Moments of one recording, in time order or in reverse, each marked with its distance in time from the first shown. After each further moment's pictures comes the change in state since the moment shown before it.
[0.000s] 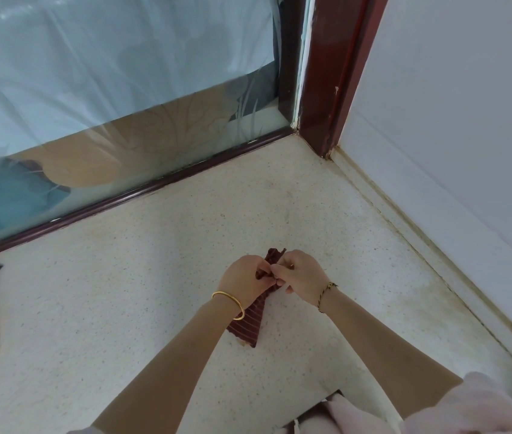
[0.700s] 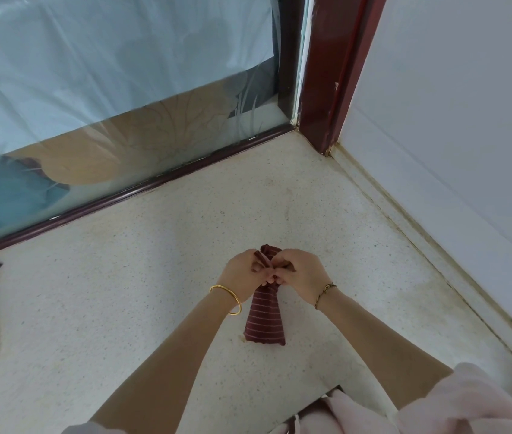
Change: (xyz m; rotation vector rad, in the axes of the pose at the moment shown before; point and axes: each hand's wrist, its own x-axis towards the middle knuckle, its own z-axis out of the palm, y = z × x) left_hand 0.006 -0.006 0.002 -0.266 -0.061 -0.125; right_hand 0.003 0.015 0.005 -0.041 0.040 -0.145
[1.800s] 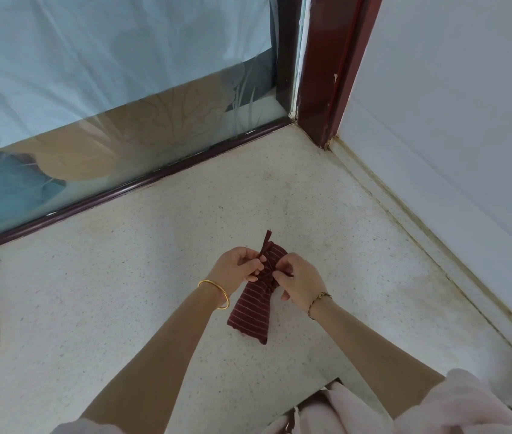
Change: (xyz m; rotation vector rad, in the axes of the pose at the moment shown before) left_hand -0.004 -0.019 -0.005 -0.554 -0.033 -0.136; right_hand -0.012 0.016 0.022 -0.006 0.057 0.212
